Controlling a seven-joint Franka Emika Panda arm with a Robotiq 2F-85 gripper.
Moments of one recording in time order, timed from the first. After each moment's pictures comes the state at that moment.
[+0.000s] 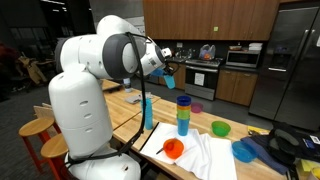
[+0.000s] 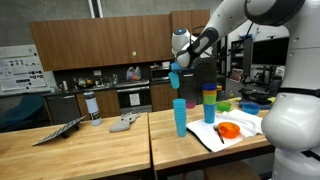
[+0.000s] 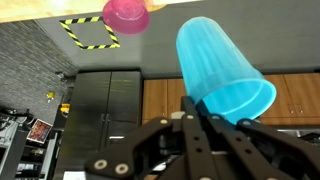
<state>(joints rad) 0.10 -0.01 0.09 -1.98 -0.66 2.63 0.90</state>
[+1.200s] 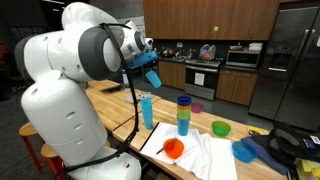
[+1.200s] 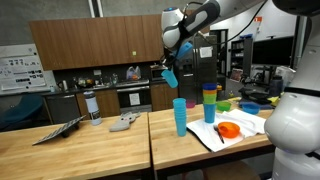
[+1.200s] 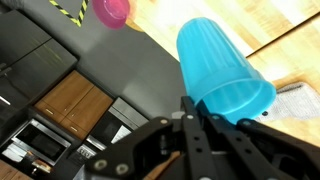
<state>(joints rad) 0.19 -0.17 0.19 -1.98 -0.37 2.31 -0.02</state>
